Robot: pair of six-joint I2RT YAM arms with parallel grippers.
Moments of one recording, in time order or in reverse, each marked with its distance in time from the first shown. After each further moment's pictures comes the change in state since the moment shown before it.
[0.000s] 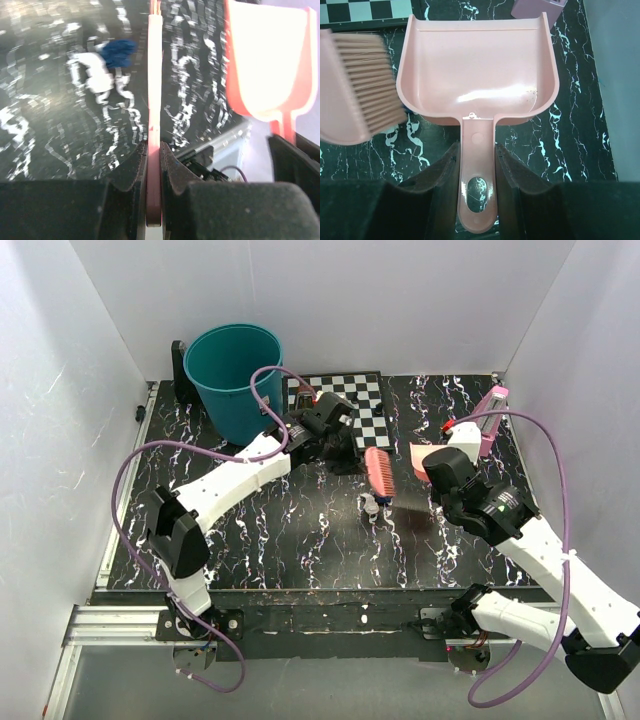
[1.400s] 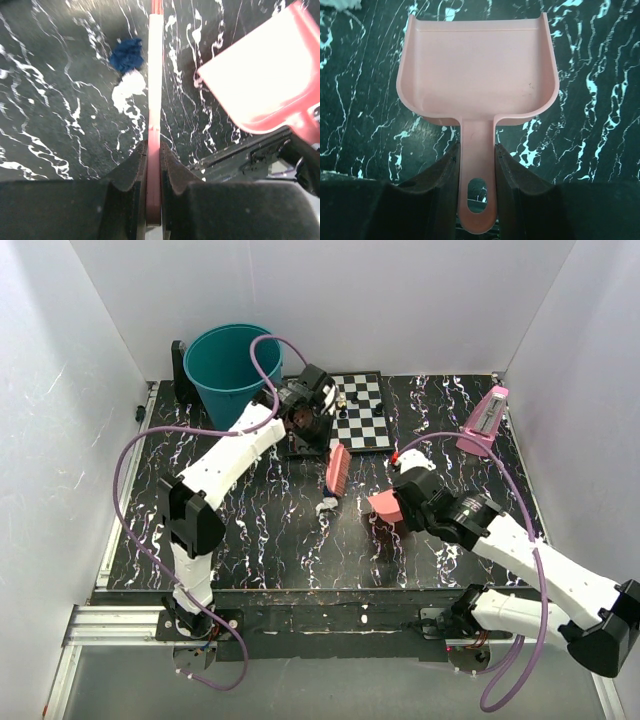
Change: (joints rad) left arm 0.149 0.174 0.288 -0.380 0.068 0.518; right arm 0.108 0.058 -0.150 0.059 -0.266 -0.159
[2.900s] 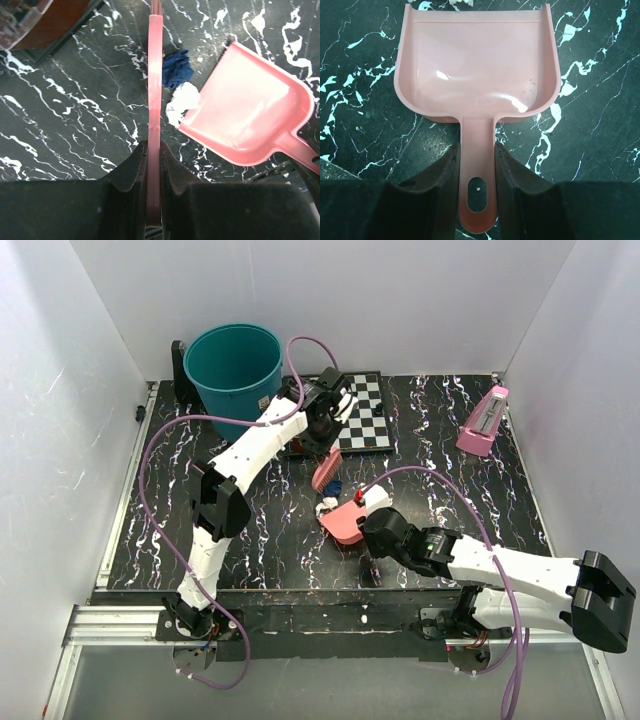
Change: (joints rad) left arm -0.007 0.223 0.259 -0.141 -0.140 0.361; right arm 0.267 0.072 -0.349 0.544 -0.034 0.057
